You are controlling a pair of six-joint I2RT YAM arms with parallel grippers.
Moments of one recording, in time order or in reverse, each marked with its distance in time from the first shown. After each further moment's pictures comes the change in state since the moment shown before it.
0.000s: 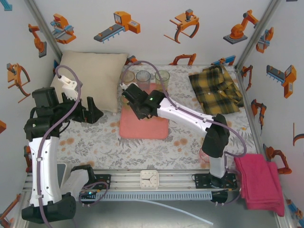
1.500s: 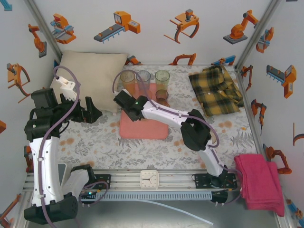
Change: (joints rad) left arm 0.036 -0.006 -0.025 0.019 0.007 -0.011; right arm -0.018 0.253 0.068 0.132 0.055 -0.079
